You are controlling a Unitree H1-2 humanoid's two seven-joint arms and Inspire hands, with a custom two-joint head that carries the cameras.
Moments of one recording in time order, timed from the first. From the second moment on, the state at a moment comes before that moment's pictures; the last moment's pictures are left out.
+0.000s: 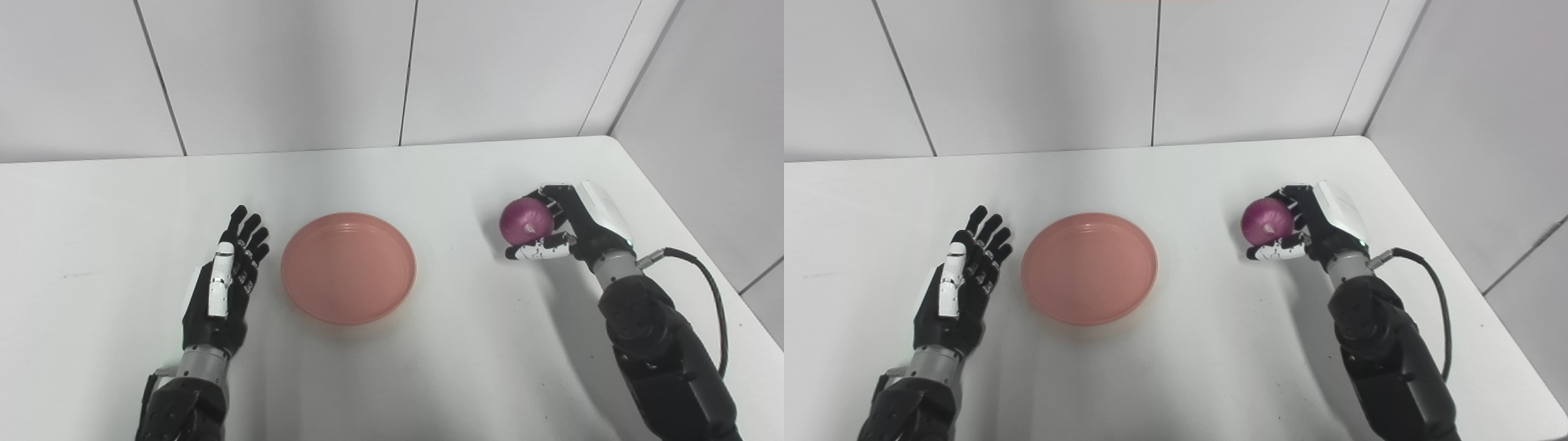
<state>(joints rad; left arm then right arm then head) -0.15 -0.06 -0.02 0.05 -0.22 0.05 -0.15 -0.24 -0.49 0.02 -0.24 -0.58 0.42 0.17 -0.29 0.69</state>
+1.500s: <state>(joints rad) -0.15 -0.10 -0.04 0.05 -0.18 0.02 -0.10 -0.45 -0.29 0.29 -0.15 -0.65 0.40 0.22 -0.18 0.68</state>
